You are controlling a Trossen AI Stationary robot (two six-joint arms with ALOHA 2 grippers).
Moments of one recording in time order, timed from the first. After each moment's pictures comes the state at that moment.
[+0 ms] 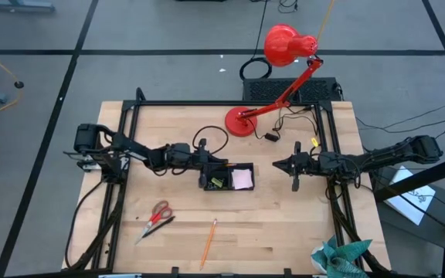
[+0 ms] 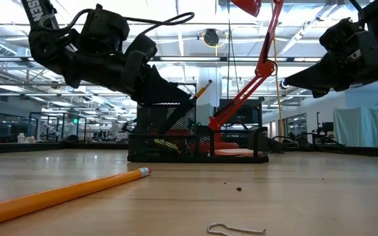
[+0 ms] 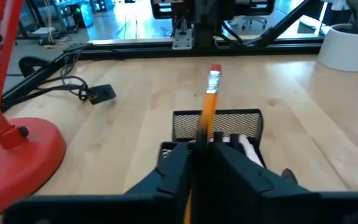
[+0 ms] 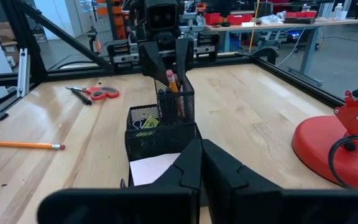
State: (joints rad) left arm 0.07 1.69 0.55 0.89 0.07 0.04; right arm 0.10 0.67 0.02 0.52 0.24 0.09
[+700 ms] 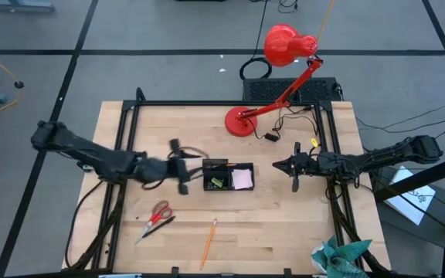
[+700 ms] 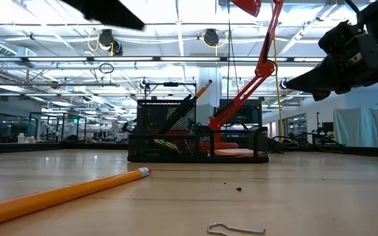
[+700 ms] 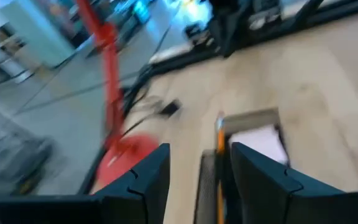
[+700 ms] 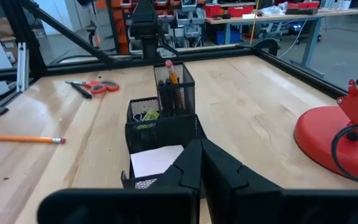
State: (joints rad) left arm -0.28 1.16 0.75 0.03 -0.57 0.20; right arm 0.10 0.68 0.02 0.50 0.23 0.11
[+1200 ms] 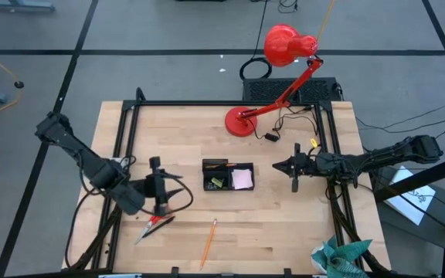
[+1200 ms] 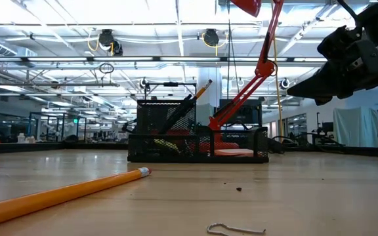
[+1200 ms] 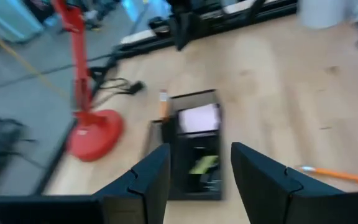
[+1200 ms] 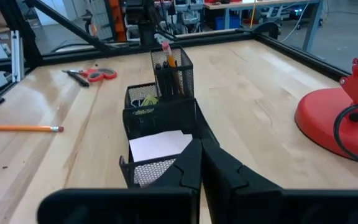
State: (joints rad) left arm -0.67 1.11 0.92 -0.50 -0.80 -0.21; right arm 0.10 0.69 0.02 0.45 0.23 0.15
